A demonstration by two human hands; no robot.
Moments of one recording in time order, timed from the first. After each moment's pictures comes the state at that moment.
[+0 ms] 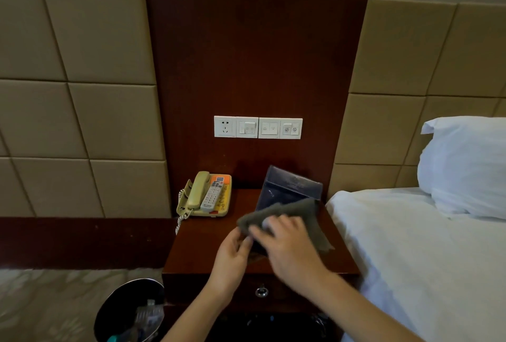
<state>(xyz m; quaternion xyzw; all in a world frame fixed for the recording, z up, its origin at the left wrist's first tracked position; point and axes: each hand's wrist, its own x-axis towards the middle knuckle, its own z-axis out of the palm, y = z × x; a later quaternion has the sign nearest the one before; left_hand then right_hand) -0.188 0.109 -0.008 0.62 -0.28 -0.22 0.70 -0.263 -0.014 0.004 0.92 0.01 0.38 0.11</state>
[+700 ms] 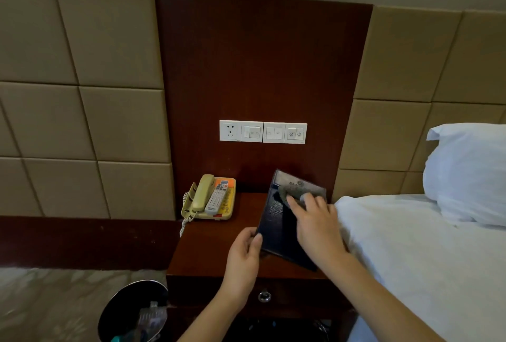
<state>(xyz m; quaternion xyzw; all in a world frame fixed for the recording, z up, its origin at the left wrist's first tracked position) -0.203 0.100 -0.001 0.65 -0.28 -0.16 0.69 -0.253 -0.060 0.026 0.89 -0.18 0.40 0.12</state>
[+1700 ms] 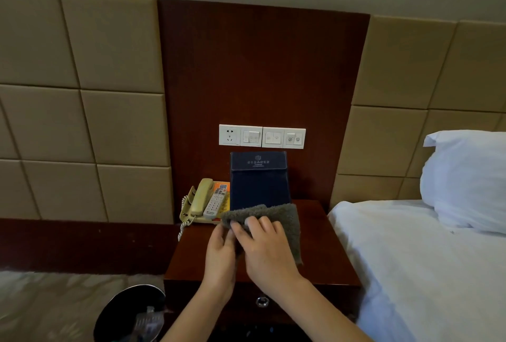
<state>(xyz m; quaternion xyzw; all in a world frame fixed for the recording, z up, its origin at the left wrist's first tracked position) -0.184 0.112 0.015 0.54 -0.17 -0.16 0.81 -0.240 0.030 0.017 0.92 -0.02 0.38 0.10</state>
